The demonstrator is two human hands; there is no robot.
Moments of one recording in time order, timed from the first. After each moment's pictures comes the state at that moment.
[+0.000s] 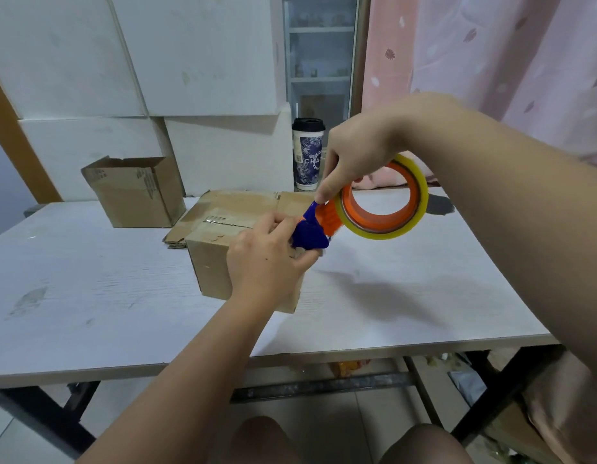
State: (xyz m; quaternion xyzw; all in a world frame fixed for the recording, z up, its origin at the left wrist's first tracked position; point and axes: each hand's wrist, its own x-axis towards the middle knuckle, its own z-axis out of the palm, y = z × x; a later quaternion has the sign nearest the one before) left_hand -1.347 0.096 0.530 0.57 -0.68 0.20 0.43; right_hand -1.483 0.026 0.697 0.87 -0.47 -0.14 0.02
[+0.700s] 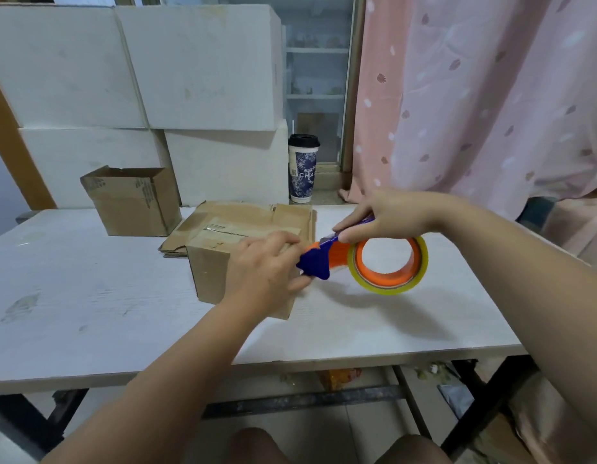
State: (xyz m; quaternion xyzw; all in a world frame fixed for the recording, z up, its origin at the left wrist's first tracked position) left_hand -1.337 0.095 0.528 0.50 -0.76 0.25 0.33; right_hand -1.549 0.030 0.629 0.87 -0.46 0.03 -0.16
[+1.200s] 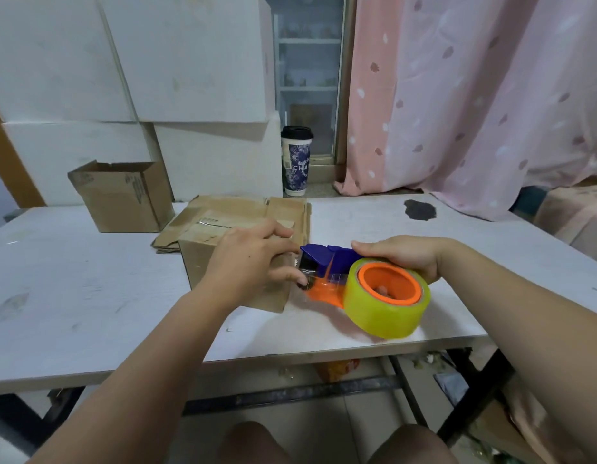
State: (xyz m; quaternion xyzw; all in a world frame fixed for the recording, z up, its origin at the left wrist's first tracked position) left_hand -1.321 0.099 0.551 0.50 -0.83 0.10 0.22; right_hand -1.586 0.030 0.547 0.59 -0.46 0.06 -0.66
